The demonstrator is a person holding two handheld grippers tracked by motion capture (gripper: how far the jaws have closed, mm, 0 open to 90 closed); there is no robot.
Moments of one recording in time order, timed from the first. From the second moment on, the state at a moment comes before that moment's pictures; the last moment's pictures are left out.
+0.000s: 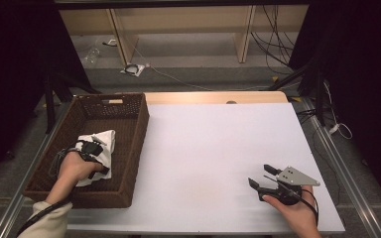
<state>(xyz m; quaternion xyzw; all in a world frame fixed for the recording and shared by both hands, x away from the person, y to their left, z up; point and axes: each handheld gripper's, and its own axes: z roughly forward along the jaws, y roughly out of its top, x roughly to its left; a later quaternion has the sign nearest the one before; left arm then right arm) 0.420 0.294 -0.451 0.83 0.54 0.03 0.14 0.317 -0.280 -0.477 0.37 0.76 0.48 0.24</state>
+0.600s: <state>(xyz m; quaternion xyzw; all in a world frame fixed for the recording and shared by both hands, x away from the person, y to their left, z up) 0.422 0.300 -0.447 0.83 0.54 0.03 0.13 0.318 -0.280 -0.477 0.37 0.76 0.48 0.24</state>
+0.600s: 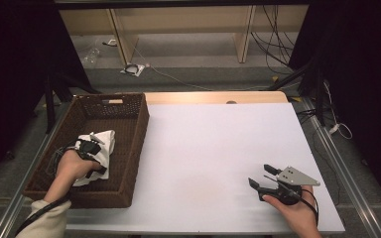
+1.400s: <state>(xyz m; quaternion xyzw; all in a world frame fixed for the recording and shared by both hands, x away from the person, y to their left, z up) 0.438 0.291 -0.455 0.78 0.60 0.15 0.07 0.317 -0.281 -0.477 0.37 0.76 0.48 0.24</state>
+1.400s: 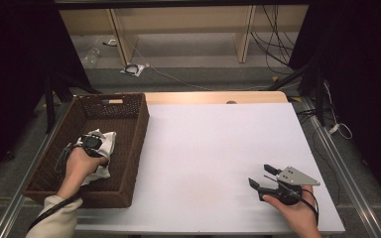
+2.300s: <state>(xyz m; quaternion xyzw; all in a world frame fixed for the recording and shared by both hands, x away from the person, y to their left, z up) 0.430 0.295 -0.450 0.77 0.61 0.12 0.11 0.318 -0.281 -0.478 0.37 0.76 0.48 0.24</state>
